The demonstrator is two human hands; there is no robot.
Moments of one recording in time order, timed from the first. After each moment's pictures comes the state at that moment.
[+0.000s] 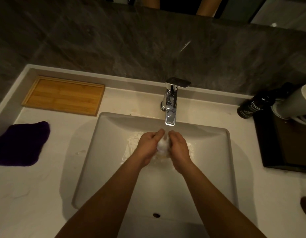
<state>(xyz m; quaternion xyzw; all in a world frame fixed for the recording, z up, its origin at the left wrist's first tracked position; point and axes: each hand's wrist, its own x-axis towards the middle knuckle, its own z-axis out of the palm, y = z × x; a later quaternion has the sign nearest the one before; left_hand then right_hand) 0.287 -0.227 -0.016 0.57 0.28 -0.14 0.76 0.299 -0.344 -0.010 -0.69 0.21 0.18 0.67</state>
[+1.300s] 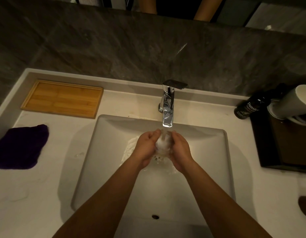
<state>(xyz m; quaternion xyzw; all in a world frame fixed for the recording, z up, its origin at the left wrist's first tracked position) 0.288 -0.228 -0.011 0.54 0.27 -0.14 0.78 0.307 -0.355 -0.007 -0.64 0.24 0.23 0.69</state>
